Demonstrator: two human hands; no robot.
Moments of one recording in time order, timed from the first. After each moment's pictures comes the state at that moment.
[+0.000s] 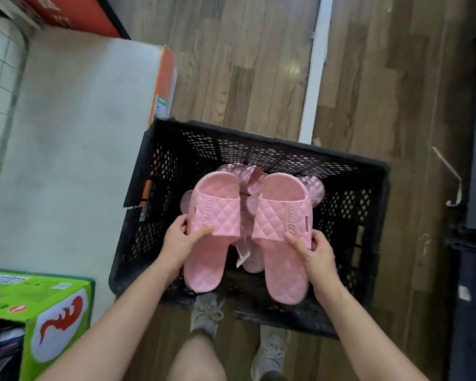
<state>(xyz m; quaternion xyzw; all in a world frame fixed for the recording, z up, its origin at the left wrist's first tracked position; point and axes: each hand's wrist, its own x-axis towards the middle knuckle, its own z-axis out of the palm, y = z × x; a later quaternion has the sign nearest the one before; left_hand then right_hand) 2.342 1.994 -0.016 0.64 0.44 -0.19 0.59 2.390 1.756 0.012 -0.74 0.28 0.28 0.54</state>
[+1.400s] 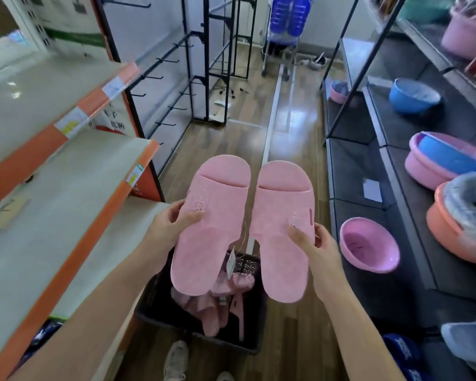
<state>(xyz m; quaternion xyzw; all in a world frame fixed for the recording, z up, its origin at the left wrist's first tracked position) 2.311 1.889 0.583 0.65 0.18 0.04 0.74 2.366 1.644 0.581 -0.73 0.04 0.13 0.67</state>
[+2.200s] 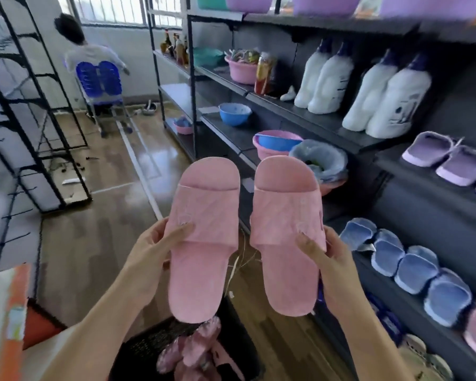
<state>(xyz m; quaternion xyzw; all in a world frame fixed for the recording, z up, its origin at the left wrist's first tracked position) 2.367 1.889 0.672 0.63 -0.09 -0.17 0.75 2.255 1.656 0.678 -0.69 0.21 -0.19 0.67</state>
